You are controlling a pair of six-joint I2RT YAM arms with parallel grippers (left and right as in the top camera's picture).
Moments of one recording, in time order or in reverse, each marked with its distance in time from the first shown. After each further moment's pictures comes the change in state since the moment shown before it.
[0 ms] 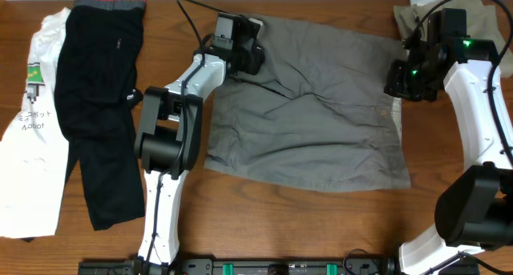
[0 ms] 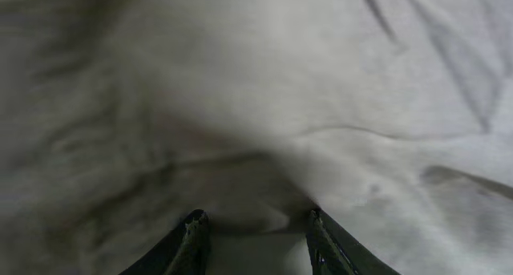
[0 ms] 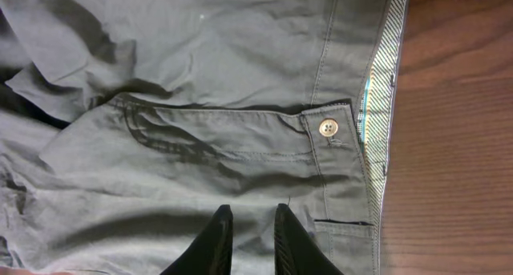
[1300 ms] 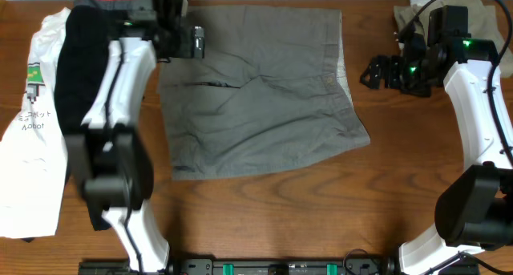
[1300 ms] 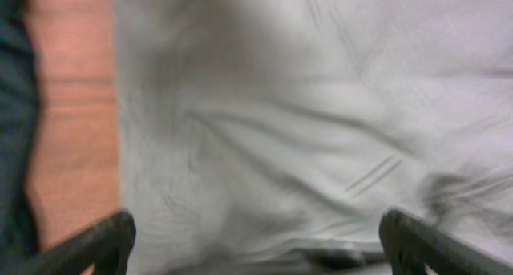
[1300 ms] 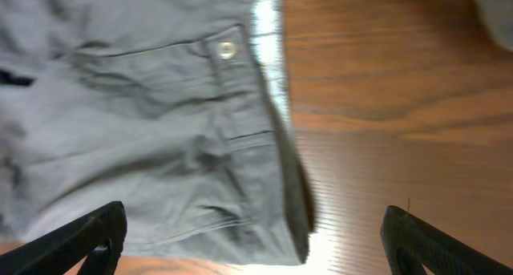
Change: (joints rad) left arm 0.255 -0.391 -0.001 -0.492 -0.092 -0.003; right arm 0.000 0.000 0.000 0.060 -0.156 -0.113
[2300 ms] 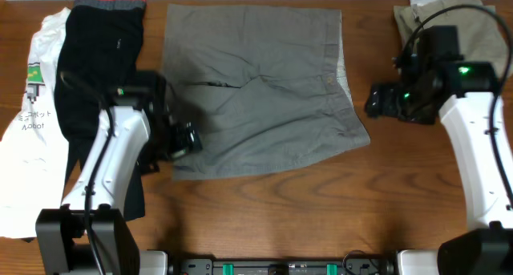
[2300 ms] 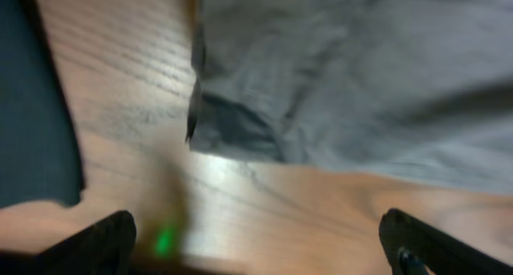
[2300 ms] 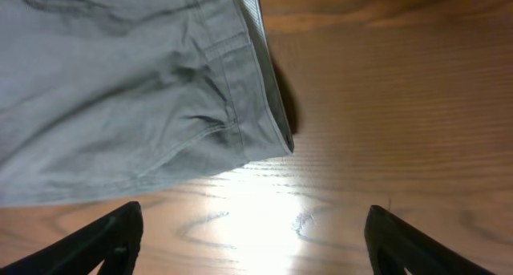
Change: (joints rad) left arm -0.010 -0.458 -0.666 -0.442 -0.069 -0.437; right arm 0.113 -0.234 -0.150 -0.136 0.240 0.134
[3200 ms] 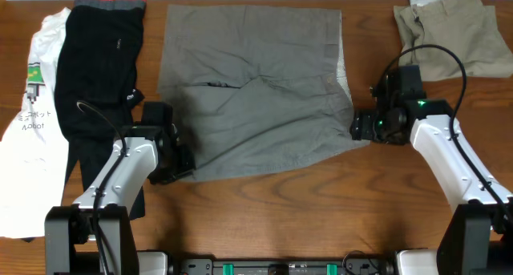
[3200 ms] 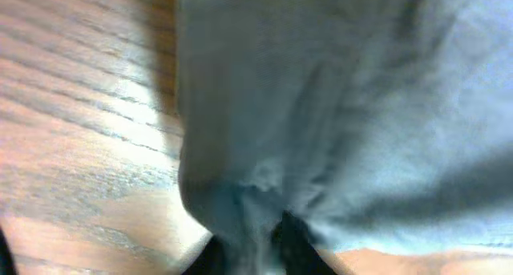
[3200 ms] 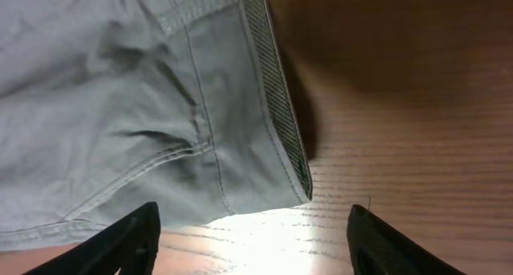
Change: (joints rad) left arm 0.000 -0.034 -0.307 0.365 -0.010 0.045; right arm 0.041 0.003 -0.410 0.420 0.007 0.028
